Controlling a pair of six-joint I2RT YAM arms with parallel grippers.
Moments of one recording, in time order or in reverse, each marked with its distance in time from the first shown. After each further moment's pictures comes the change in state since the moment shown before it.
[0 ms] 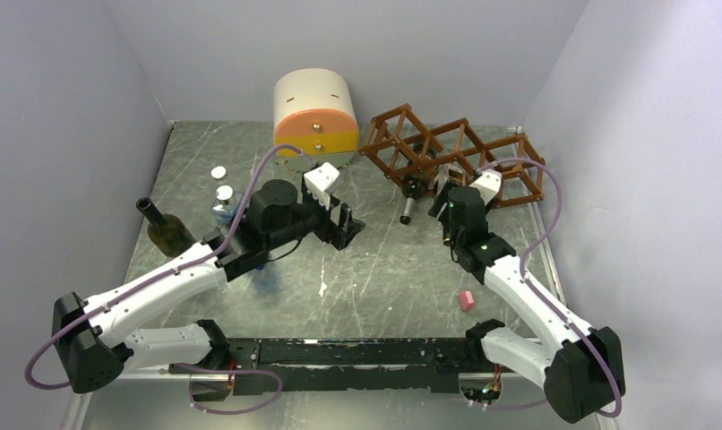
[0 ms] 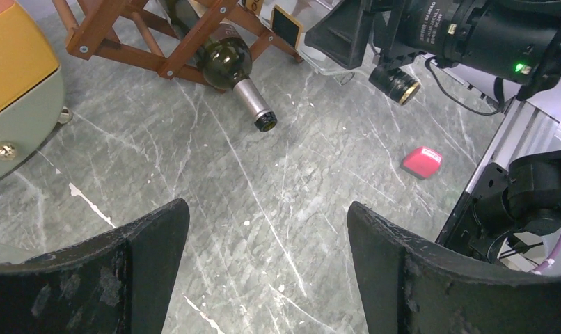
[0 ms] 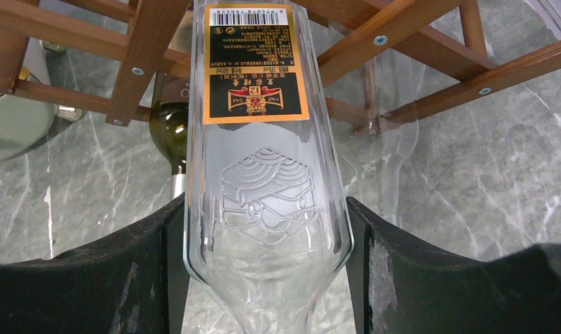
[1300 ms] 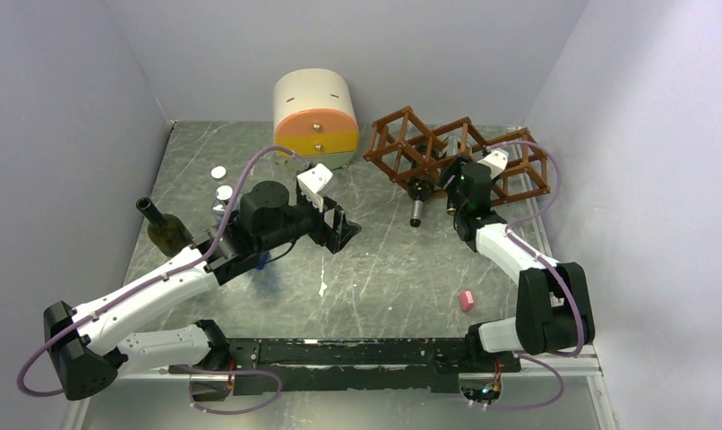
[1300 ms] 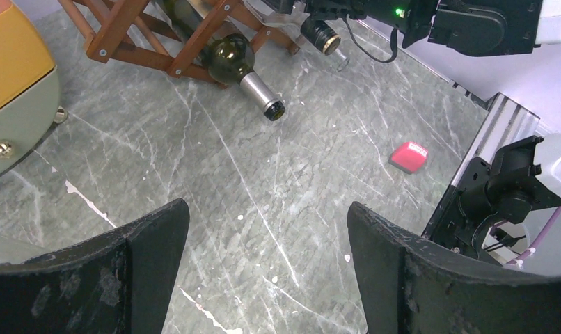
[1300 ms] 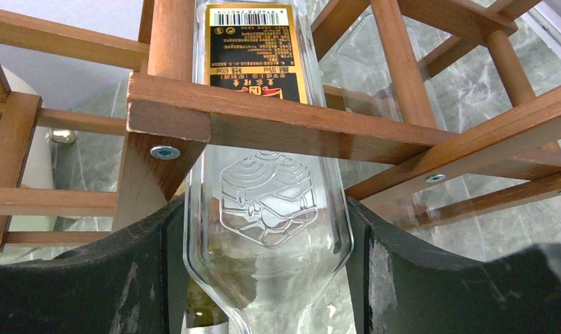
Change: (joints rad) left arm 0.000 -0.056 0.006 -0.054 0.021 -0.008; right arm -0.221 0.359 0.047 0.476 -0.166 -0.048
